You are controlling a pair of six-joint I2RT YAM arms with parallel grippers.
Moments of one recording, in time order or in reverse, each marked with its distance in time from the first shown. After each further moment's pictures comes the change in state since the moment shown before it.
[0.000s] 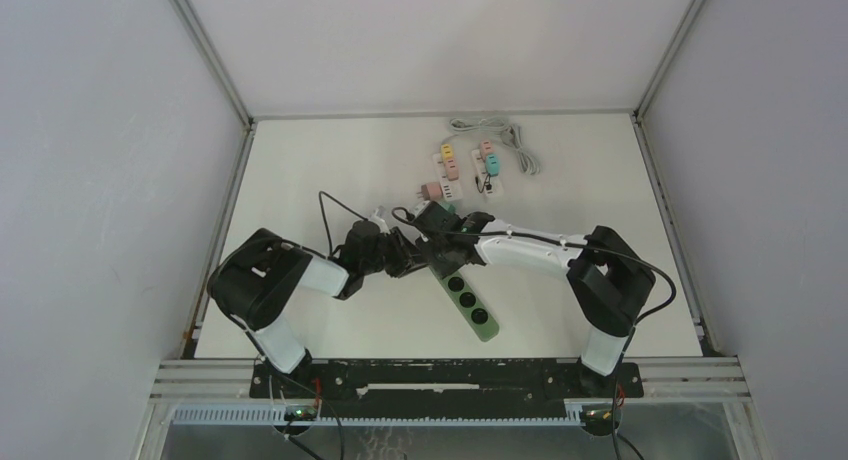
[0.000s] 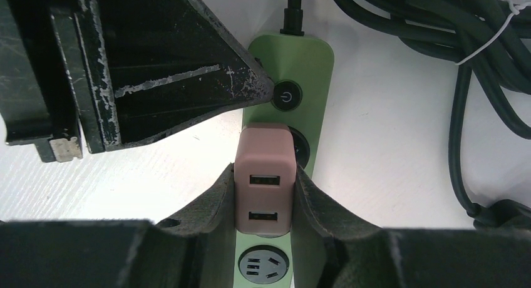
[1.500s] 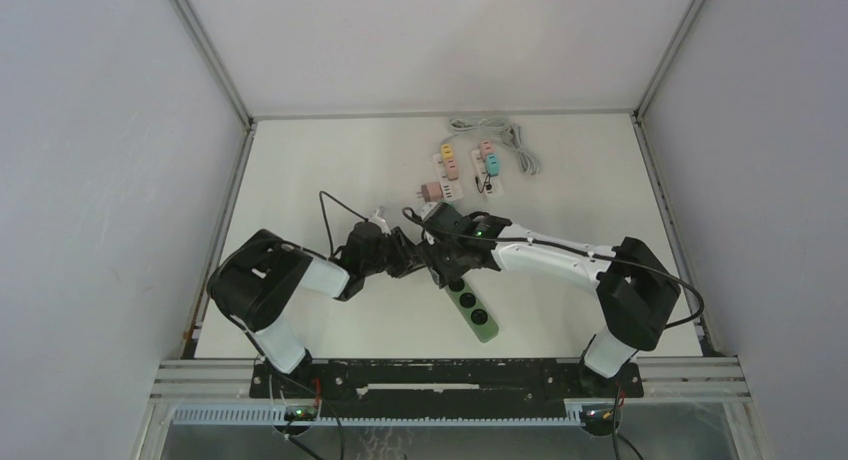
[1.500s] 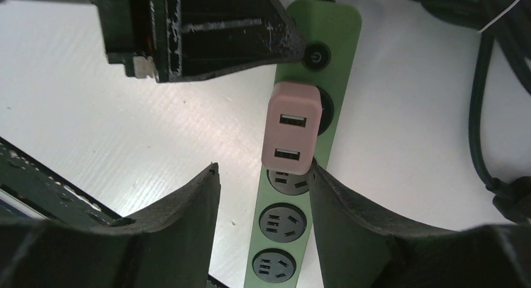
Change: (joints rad) left arm -0.013 -0.008 -0.008 0.008 -0.032 0.009; right arm 0.014 -0.153 -0.042 -0.039 -0.047 0.030
